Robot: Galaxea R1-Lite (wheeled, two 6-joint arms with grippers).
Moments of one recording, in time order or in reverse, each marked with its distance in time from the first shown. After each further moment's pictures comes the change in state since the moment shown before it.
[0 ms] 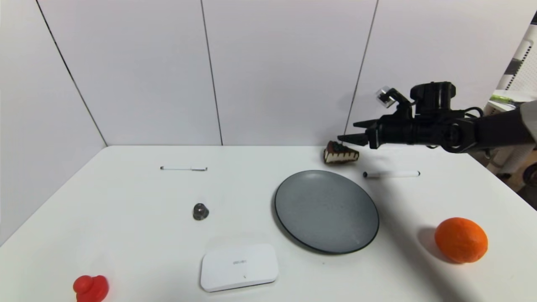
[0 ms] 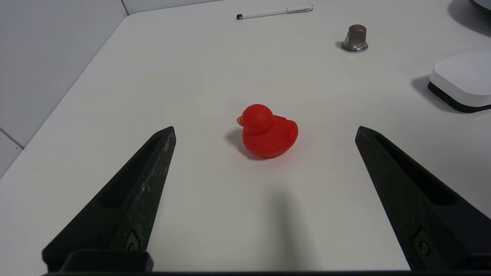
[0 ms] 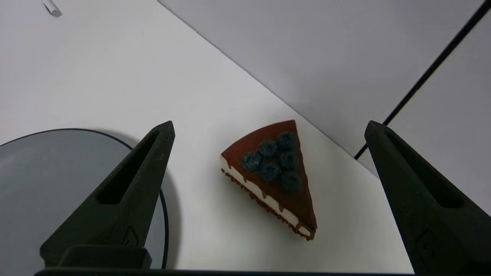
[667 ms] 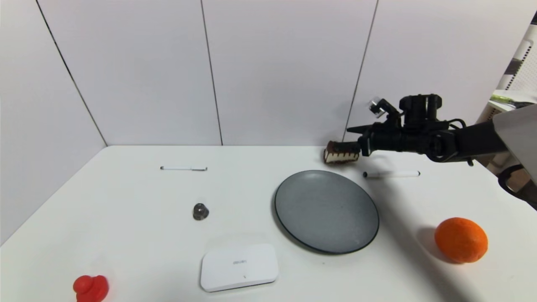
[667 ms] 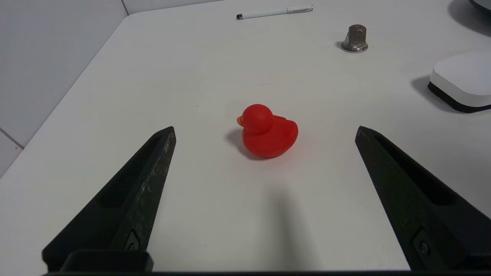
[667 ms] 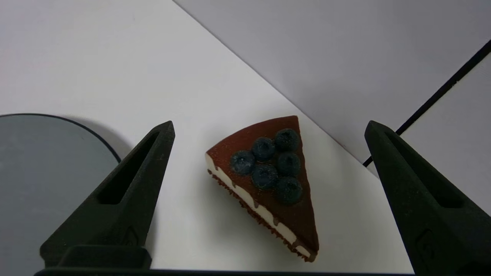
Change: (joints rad) left arm 0.000 0.000 0.000 0.000 0.000 0.000; right arm 0.008 0.086 -0.007 -0.100 0.009 -0.043
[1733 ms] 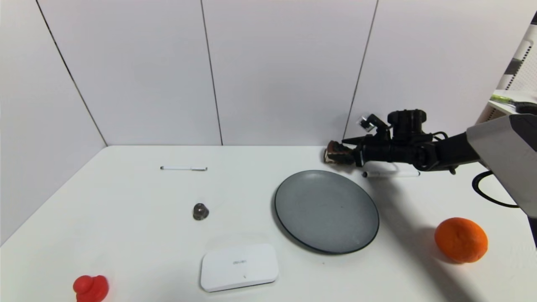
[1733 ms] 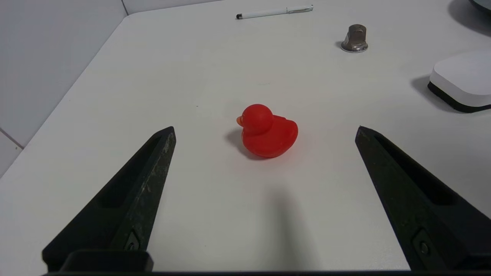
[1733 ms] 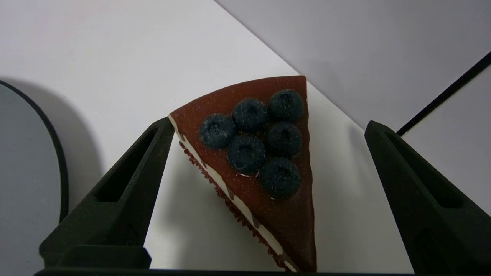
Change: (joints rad) left arm 0.000 0.000 0.000 0.000 0.000 0.000; right arm 0.000 0.116 -0.048 -0.003 0.000 -0.053
